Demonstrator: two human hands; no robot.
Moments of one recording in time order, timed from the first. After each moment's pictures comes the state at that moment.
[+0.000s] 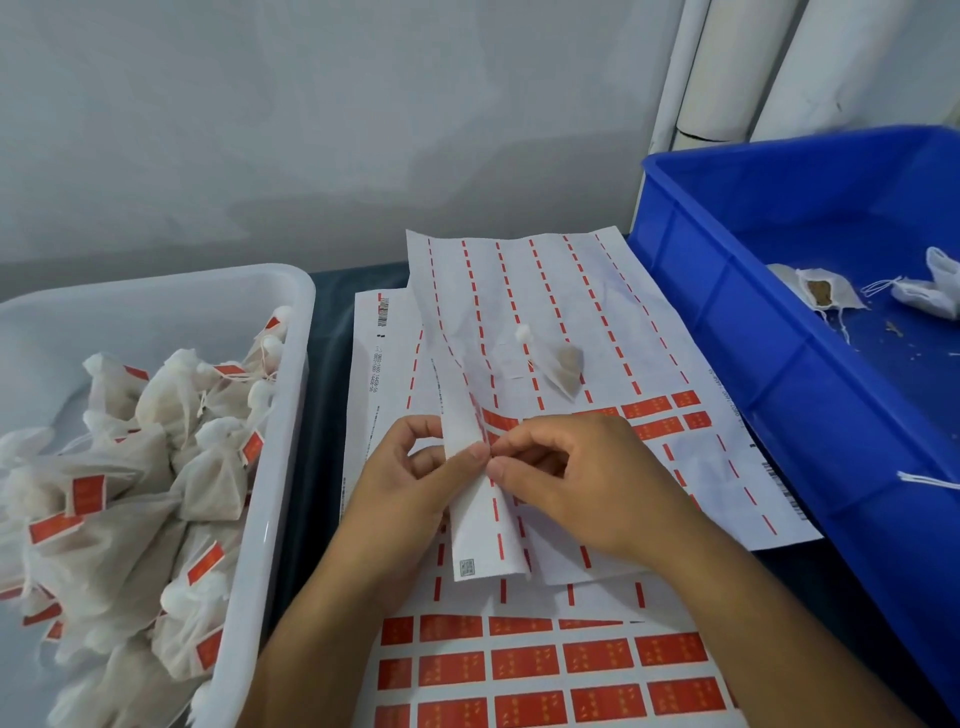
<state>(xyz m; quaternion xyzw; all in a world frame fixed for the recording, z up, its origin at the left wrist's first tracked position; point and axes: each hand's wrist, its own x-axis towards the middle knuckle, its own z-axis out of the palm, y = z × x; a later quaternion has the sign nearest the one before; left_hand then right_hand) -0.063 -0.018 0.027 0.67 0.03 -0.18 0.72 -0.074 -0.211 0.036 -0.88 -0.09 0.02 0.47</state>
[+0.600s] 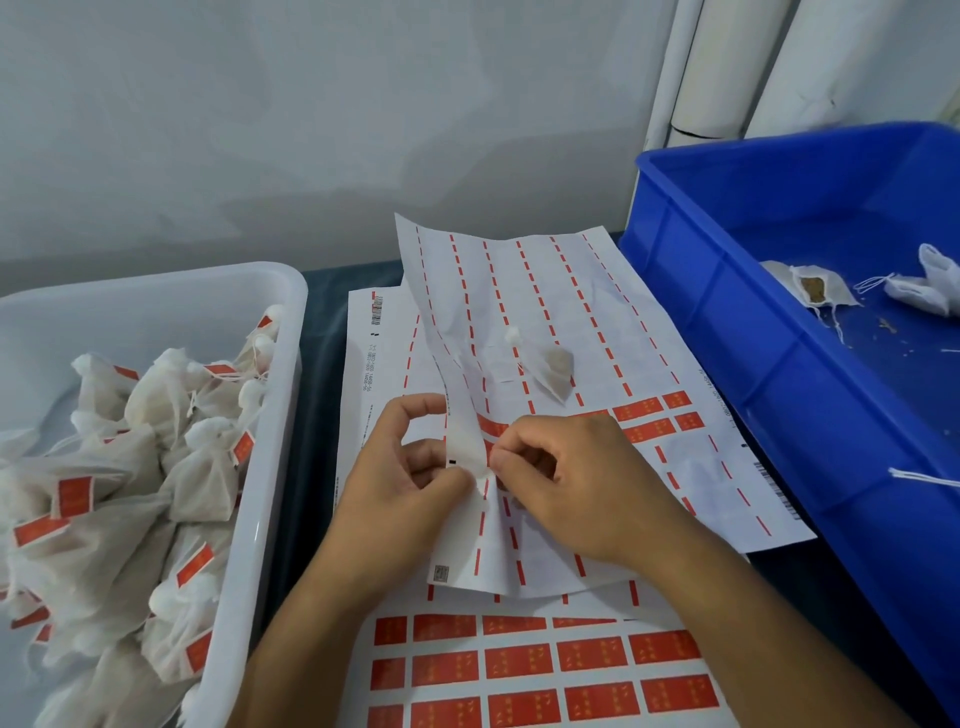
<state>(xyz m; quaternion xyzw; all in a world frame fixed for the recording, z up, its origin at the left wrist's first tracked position) -0.065 -0.014 0.033 0.76 -0.04 -0.15 0.63 -0.076 -0.209 0.036 -0.90 -0.10 -0.01 0.43</state>
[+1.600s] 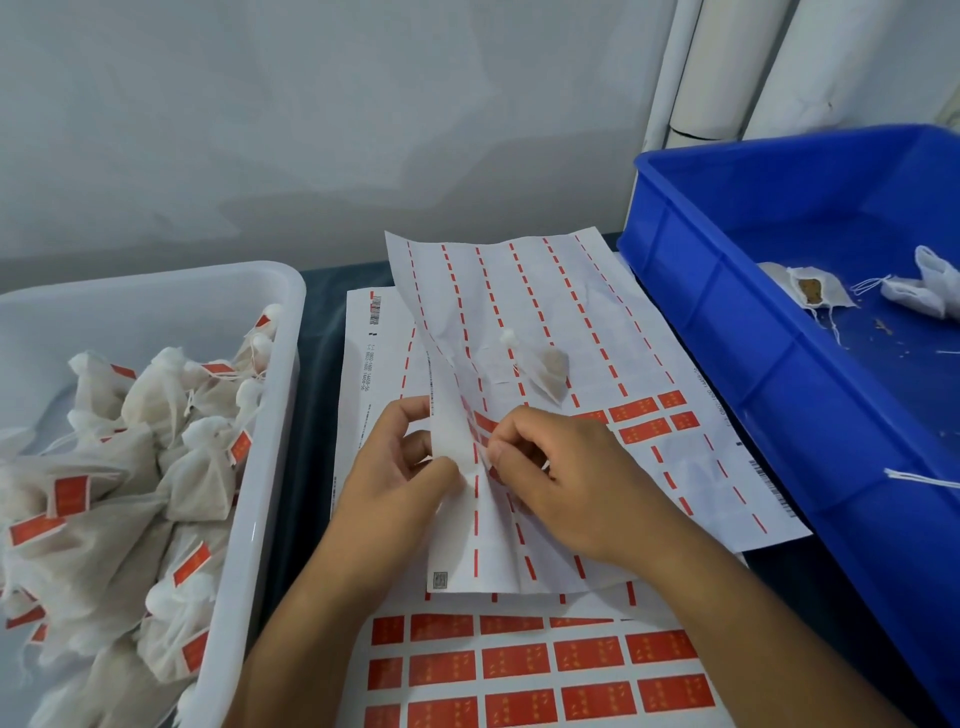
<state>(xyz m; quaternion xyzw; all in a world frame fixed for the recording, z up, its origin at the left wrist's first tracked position) -0.066 -0.015 0.033 0.72 -0.02 -0.16 0.67 -0.076 -0.205 0.038 -0.90 -0.11 0.01 0.43</state>
